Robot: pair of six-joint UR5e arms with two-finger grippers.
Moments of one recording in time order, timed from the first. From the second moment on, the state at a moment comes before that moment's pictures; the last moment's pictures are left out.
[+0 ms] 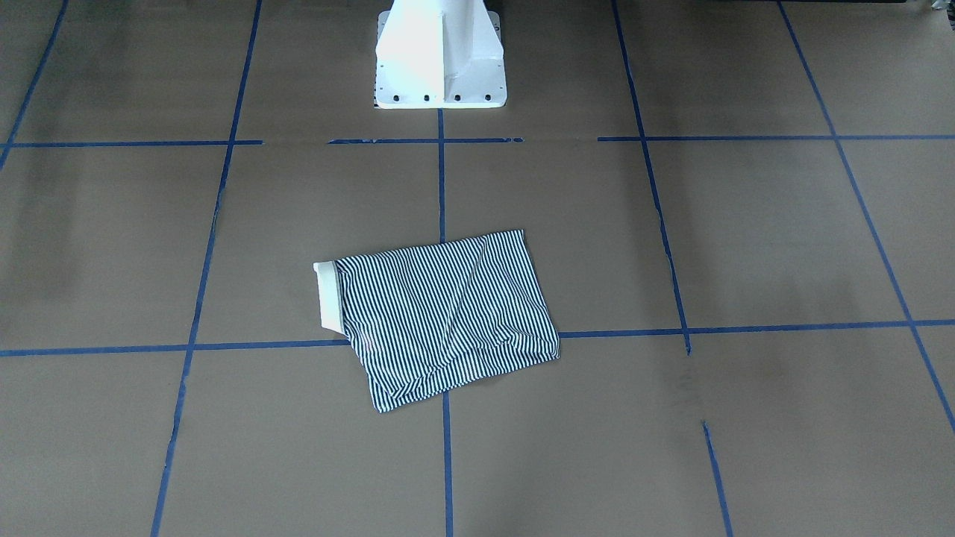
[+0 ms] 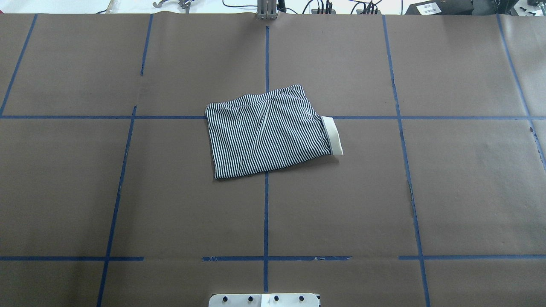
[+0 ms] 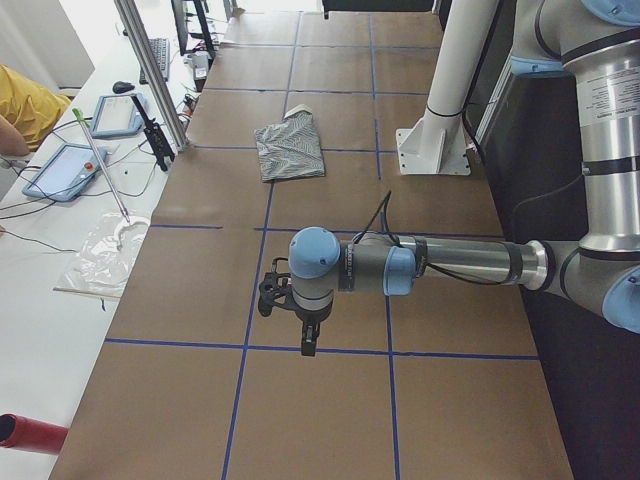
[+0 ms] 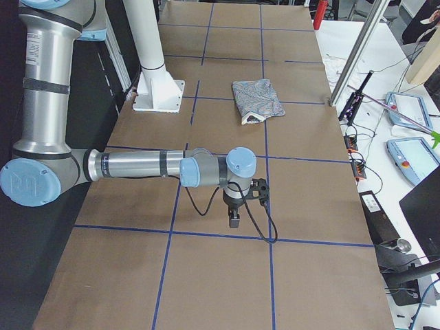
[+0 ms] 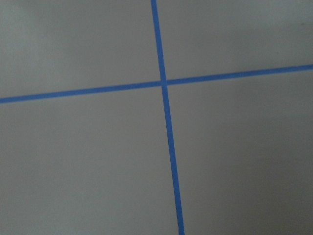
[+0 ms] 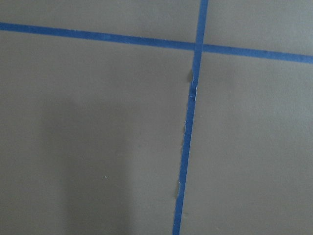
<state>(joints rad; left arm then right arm) -1.58 -1.34 -1.83 -1.58 -2.35 0.05 1.43 -1.73 1.76 -1.55 2.32 0.04</state>
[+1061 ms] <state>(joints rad) -1.37 -1.32 -1.88 -1.57 -2.37 0.05 1.44 -1.82 1.76 -1.55 2.35 -0.08</state>
